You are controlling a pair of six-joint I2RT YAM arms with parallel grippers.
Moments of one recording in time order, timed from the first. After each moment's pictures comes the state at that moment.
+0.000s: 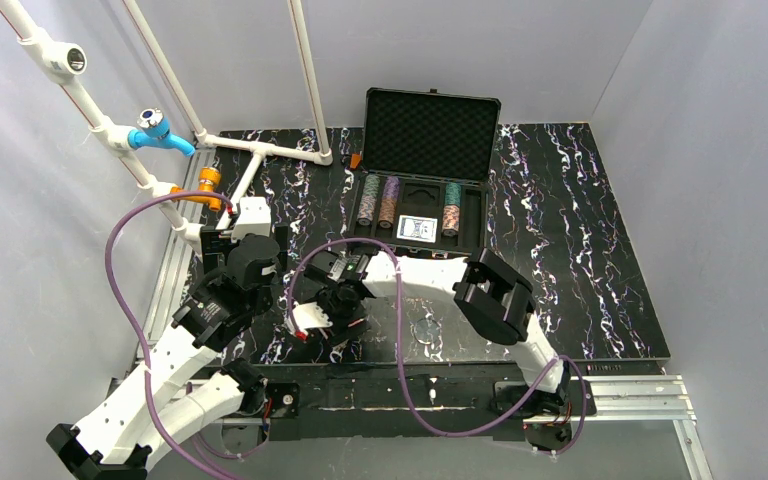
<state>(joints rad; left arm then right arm) -0.65 0.72 0.82 -0.62 -0.94 -0.10 1.20 2.12 1.63 -0.77 -0.35 -1.00</state>
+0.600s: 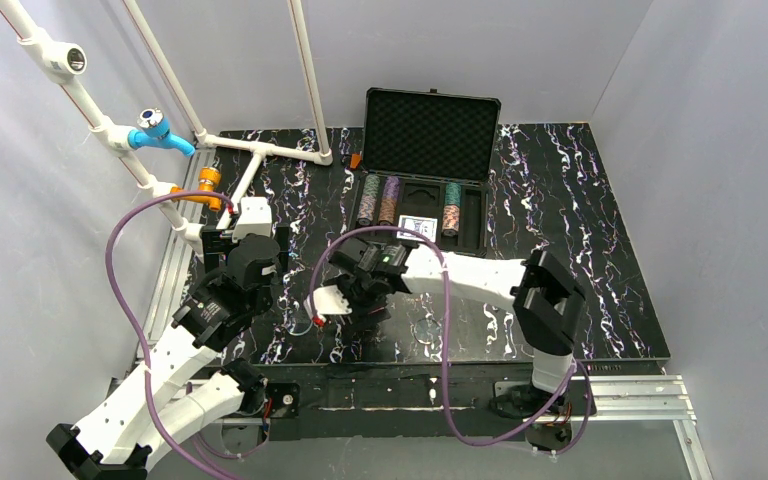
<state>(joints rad) -0.65 0.72 0.82 -0.62 -0.92 -0.10 1.17 1.85 1.44 -0.74 -0.23 -0.92</state>
